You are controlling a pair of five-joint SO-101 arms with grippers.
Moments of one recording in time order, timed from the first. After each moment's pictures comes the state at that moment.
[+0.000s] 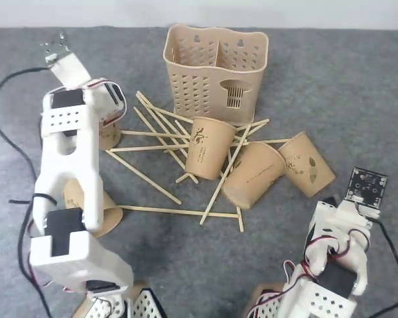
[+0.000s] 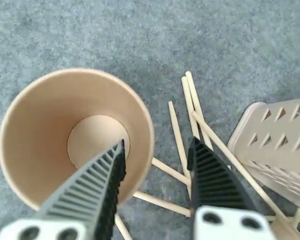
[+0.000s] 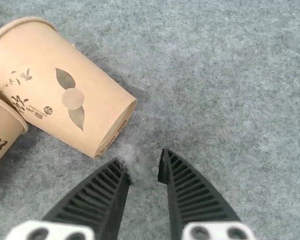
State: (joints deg) left arm -15.2 8.1 5.4 59.5 26.4; right arm 22.9 -103.0 86.9 65.3 6.5
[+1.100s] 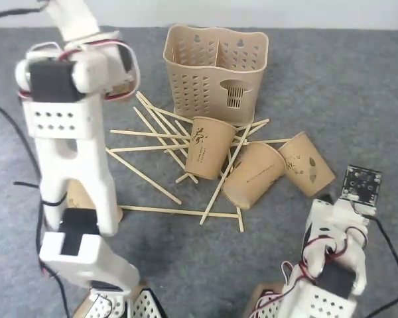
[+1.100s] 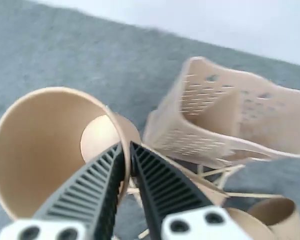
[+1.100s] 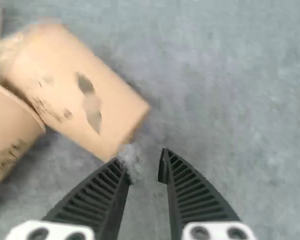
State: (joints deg) left arm -2.9 8.1 -48.7 98.7 21.1; right arm 19.4 -103.0 83.0 65.3 6.5
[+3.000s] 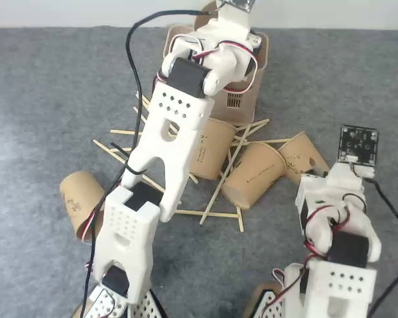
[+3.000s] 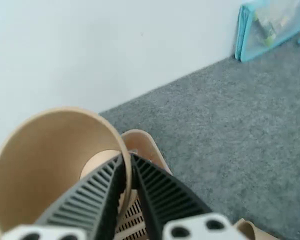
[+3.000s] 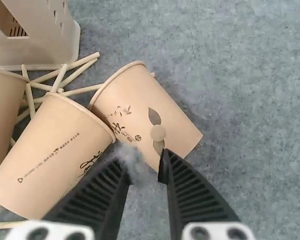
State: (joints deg) left arm 22.2 33.9 -63.0 72.7 3.6; right arm 7.0 -73.0 59.1 66.9 -0.3
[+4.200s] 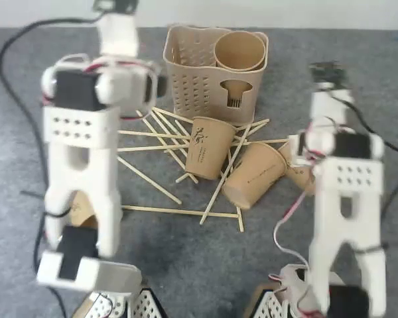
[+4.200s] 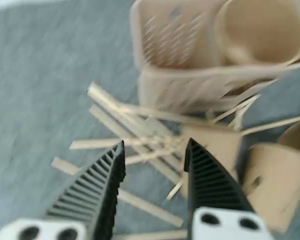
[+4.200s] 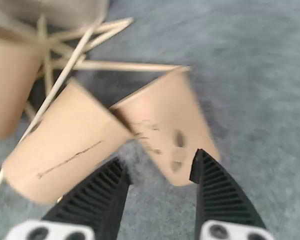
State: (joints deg) left arm 1.1 0.0 -31.1 98.7 5.0; right arm -0.7 -23.4 19.1 79.1 10.8
